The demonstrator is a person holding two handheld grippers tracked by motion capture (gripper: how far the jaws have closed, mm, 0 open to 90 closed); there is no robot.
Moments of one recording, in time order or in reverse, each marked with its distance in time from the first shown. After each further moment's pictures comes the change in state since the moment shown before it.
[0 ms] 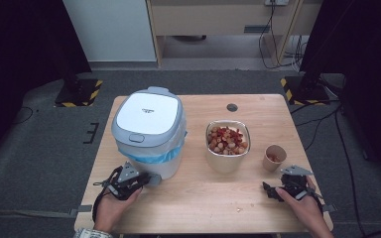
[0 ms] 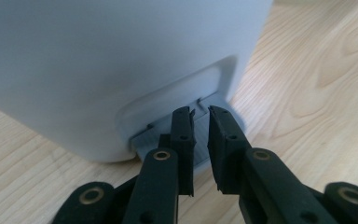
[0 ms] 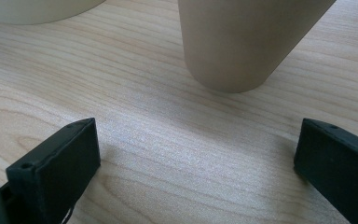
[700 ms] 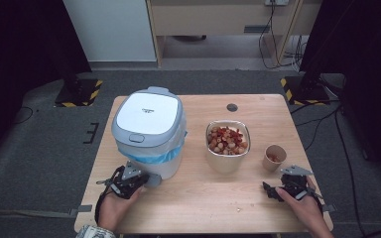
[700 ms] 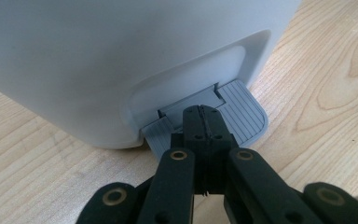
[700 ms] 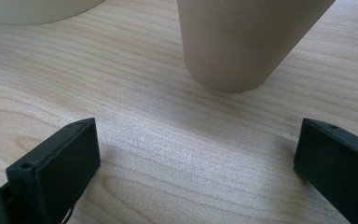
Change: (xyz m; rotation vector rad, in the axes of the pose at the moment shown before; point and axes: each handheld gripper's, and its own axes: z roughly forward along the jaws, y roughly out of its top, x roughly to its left) left arm 0.002 -0.003 0.010 0.047 0.028 -0.036; right arm 0.000 0.000 0.000 0.000 -0.001 0.001
